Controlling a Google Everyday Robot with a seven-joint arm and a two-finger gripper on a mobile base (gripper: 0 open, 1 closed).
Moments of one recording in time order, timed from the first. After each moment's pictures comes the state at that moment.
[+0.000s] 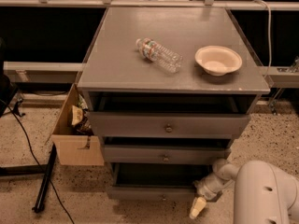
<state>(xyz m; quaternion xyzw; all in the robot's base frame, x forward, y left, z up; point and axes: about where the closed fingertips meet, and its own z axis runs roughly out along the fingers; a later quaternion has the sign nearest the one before) 0.471 -0.221 0.168 -0.54 0.79 0.28 0.07</state>
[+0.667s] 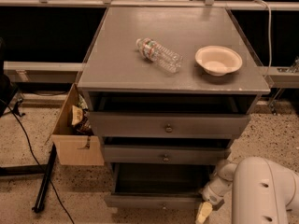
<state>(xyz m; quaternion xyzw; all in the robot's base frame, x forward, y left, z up) 0.431 -0.243 0.182 -0.51 0.80 0.30 -0.01</state>
